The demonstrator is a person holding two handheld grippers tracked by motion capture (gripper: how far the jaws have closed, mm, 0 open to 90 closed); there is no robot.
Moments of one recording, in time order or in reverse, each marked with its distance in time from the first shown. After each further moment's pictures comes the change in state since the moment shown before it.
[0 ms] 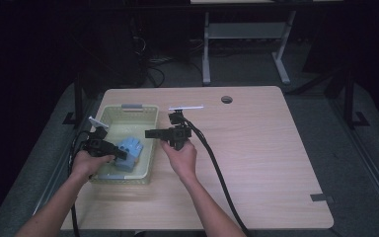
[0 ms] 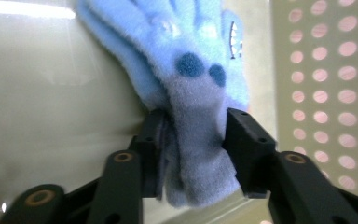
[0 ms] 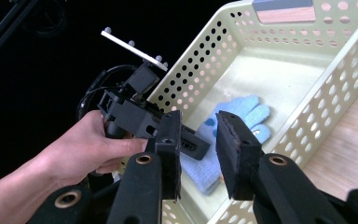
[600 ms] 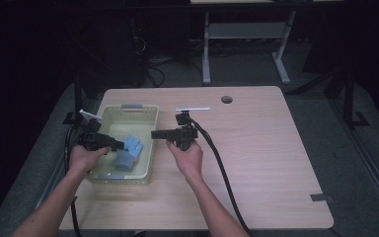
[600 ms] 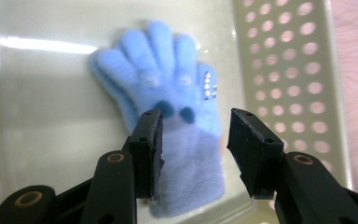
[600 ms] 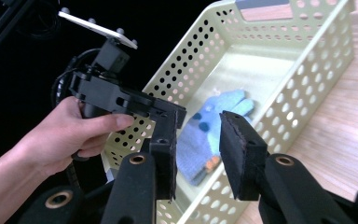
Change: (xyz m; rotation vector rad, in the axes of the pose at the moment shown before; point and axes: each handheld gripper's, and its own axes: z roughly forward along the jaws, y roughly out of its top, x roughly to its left) left arm -0.012 0.006 -0.026 -0.151 -0.033 0.012; right arm -0.013 -0.004 -0.014 -0.003 -0.018 0.024
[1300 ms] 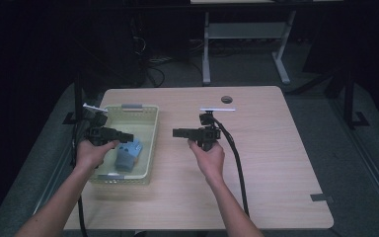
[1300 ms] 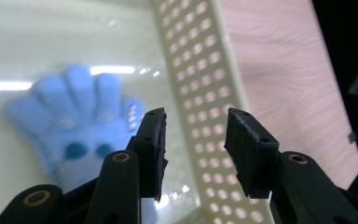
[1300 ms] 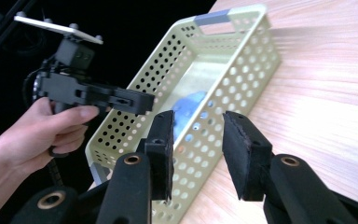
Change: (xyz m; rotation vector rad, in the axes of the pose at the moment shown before) left arm -0.036 0.006 -0.004 -0.099 -0.119 0.077; right arm -0.026 -0.005 -0.056 -0.052 -0.061 0.036
